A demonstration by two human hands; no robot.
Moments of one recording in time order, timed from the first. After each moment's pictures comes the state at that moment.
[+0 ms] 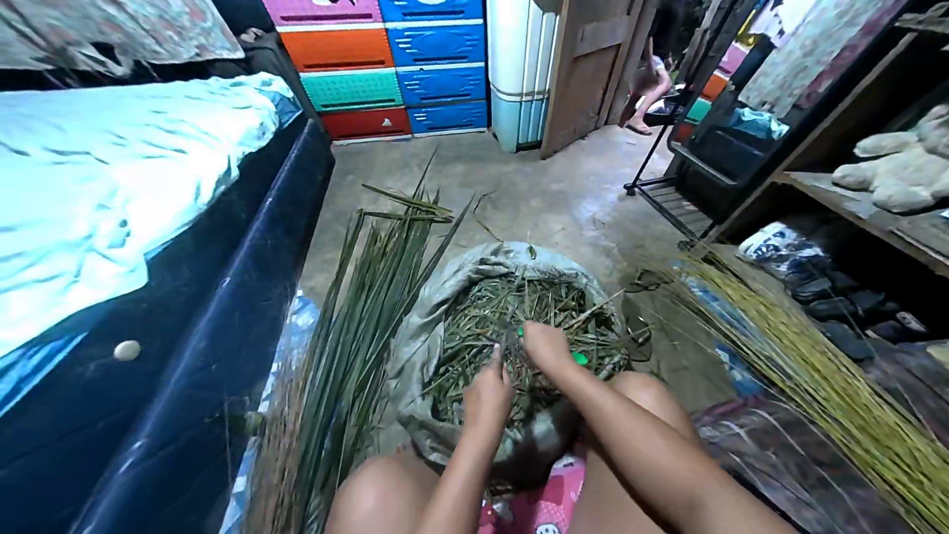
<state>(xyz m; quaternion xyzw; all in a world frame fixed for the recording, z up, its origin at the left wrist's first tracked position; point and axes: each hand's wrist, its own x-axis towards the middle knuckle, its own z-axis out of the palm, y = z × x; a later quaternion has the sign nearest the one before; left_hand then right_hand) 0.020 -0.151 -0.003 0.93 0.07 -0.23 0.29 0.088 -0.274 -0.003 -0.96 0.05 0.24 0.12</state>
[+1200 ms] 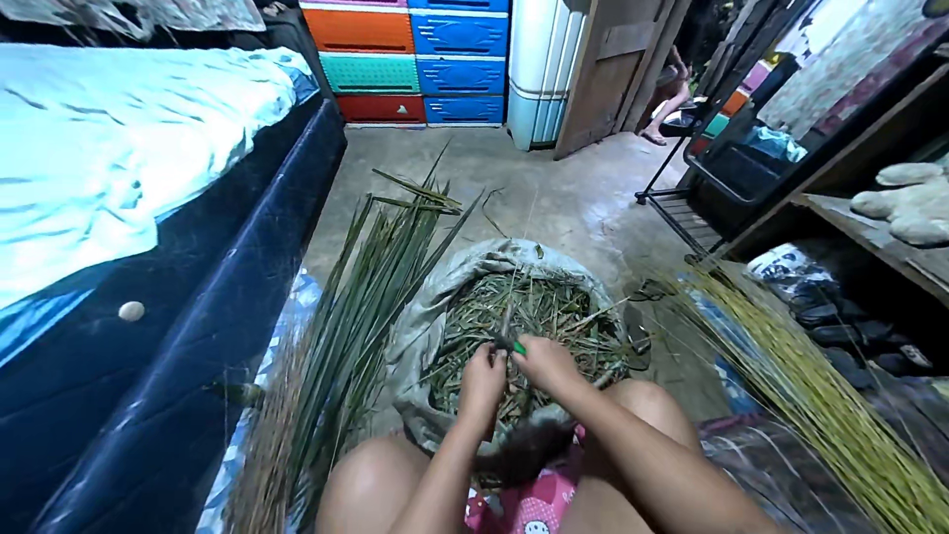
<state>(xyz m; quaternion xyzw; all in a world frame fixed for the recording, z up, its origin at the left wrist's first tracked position) 0.025 -0.137 -0.008 0.80 0.16 -0.18 0.55 0.057 -0.268 0.023 -0.95 -0.03 0.26 0.17</state>
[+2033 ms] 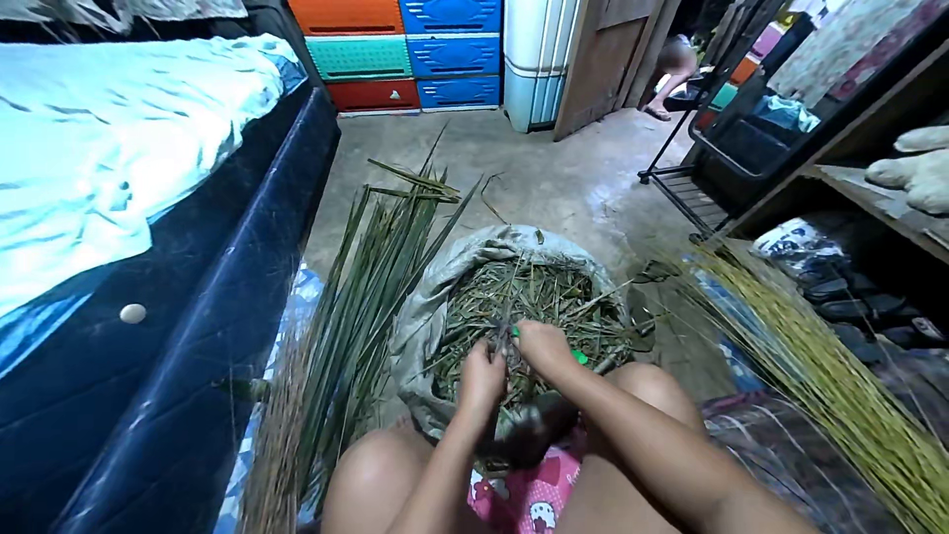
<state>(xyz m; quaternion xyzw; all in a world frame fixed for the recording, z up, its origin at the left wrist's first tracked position) 0.017 -0.137 0.006 0.79 0.18 -0.21 0.55 0.067 -0.257 0.012 -0.96 -0.01 0.26 0.11</state>
